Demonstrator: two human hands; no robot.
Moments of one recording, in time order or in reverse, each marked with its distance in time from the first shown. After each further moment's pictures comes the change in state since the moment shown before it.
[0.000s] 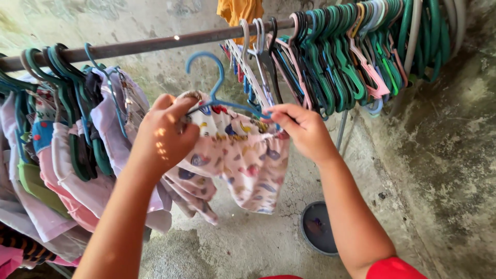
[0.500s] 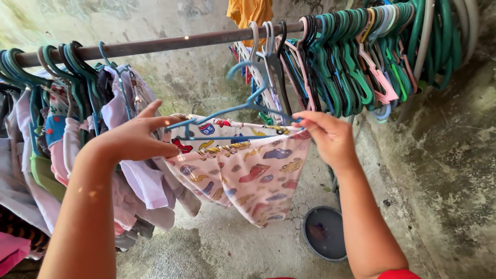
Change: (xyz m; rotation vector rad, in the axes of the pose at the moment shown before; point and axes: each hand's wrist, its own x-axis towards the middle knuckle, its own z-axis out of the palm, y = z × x) left_hand 0.016 -0.064 -0.029 0.015 -0.694 -0.394; right_hand -0.018 0.023 -0.033 -0.069 0.093 -0.197
